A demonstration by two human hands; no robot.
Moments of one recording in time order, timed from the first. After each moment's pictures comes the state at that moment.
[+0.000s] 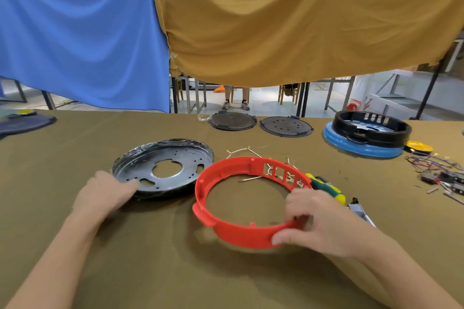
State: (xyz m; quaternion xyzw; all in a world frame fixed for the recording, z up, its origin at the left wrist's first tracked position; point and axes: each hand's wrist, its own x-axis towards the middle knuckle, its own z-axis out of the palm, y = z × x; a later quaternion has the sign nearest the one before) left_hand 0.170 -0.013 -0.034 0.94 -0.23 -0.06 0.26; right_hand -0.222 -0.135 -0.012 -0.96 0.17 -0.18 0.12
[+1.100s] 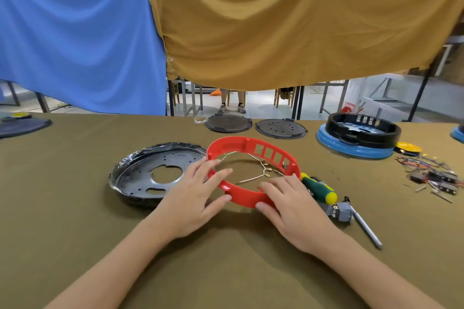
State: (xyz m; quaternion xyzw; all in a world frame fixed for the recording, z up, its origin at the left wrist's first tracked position) left_hand 0.050 -0.050 -0.044 0.64 -0.73 0.11 0.21; right_hand -0.192 -0.136 -0.044 -0.93 0.30 -0.20 -0.04
